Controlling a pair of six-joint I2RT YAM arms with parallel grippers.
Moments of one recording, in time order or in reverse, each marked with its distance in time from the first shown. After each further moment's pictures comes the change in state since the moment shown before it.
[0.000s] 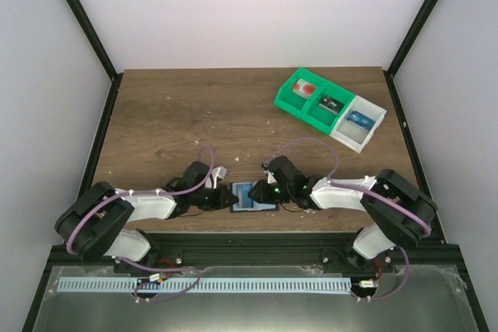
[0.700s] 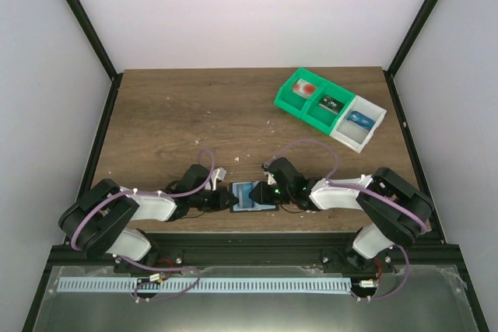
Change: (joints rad) left arm -0.002 0.034 -0.043 0.103 -0.003 -0.006; right arm 0.000 0.030 -0.020 0.042 0.008 0.000
